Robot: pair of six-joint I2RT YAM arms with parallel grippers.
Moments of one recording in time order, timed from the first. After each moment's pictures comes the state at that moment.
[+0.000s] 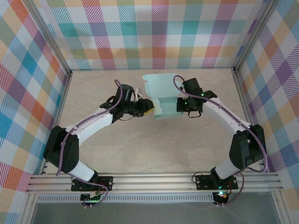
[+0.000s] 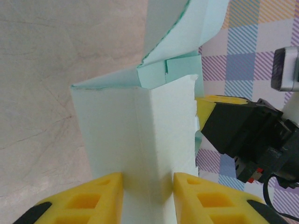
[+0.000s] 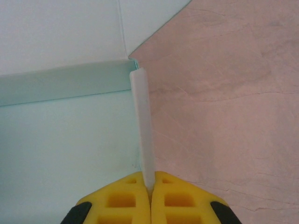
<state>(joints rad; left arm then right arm) -0.54 1.54 1.09 -0.19 0.53 -0.98 0.44 1.55 1.25 -0.73 -0.04 0.34</state>
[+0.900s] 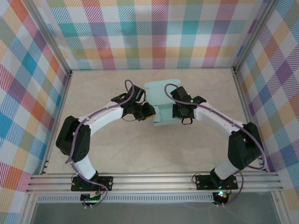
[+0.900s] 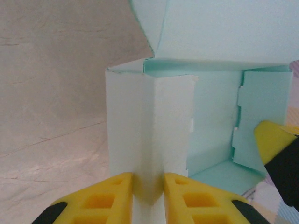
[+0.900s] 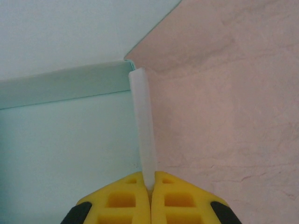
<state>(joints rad) -0.60 1.72 1.27 -0.51 0.37 -0.89 0.59 1.56 1.19 -0.75 0.24 0.55</state>
